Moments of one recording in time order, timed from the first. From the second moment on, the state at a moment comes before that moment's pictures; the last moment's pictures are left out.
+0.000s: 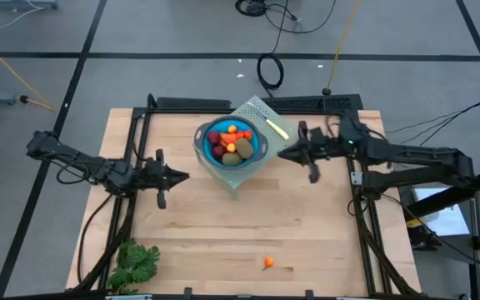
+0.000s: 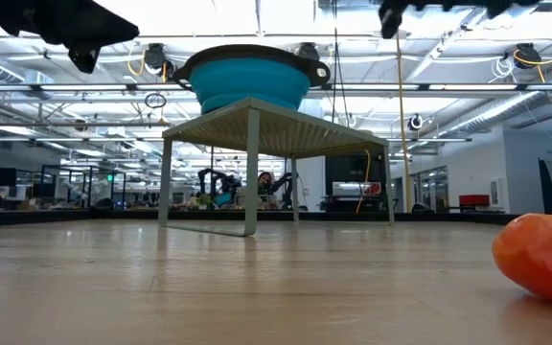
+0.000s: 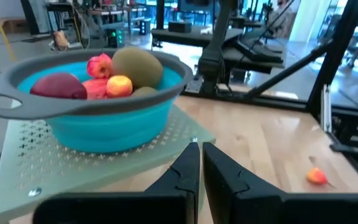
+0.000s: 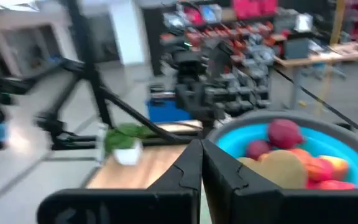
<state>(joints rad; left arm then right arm) -0.37 0.57 0.38 0.05 -0.51 -0.16 -0.21 0.96 0.78 0.18 -0.35 0.13</state>
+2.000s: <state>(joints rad) -0.46 1.89 1.84 -0.54 -0.31 -0.41 -0.21 0.05 0.43 -0.30 -0.21 0.07</state>
